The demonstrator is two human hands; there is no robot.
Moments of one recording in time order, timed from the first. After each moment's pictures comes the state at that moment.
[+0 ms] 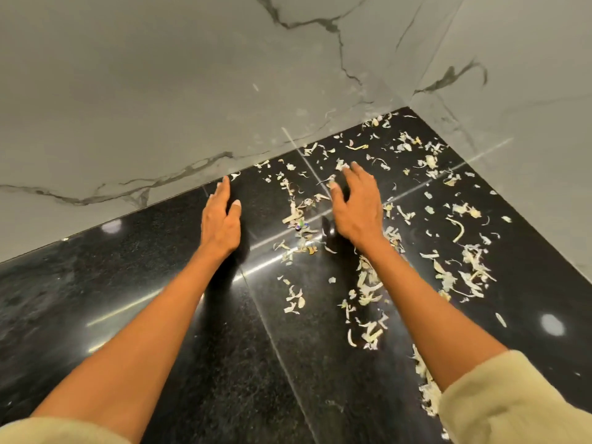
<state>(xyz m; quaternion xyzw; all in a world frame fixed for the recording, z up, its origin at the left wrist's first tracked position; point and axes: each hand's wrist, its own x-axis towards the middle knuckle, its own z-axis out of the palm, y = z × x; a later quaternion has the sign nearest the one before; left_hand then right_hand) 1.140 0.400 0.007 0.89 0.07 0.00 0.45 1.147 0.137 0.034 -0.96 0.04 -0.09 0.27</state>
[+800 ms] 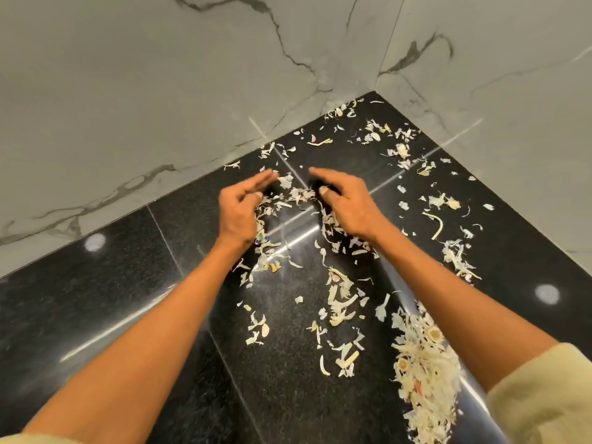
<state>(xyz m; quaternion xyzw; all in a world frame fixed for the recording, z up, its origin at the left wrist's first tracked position) 1.180 0.281 0.017 0.76 -0.04 -0.01 0.65 1.174 0.062 0.027 -0.89 -0.06 -0.01 0.45</state>
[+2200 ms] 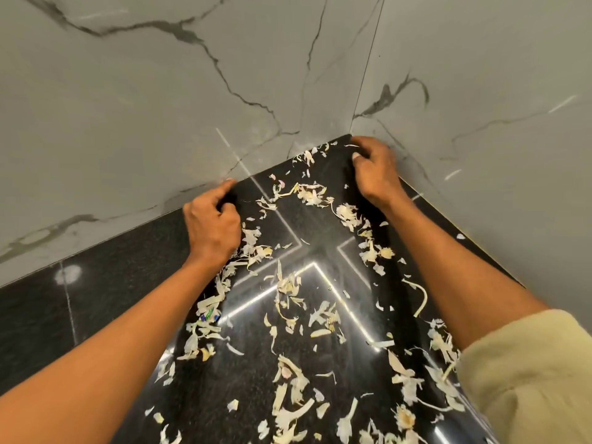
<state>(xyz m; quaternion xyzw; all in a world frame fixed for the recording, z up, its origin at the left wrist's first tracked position) 1.261 0.214 0.007 0.87 0.04 0.18 0.47 1.321 -0.060 0.025 -0.89 0.08 -0.10 0.43</state>
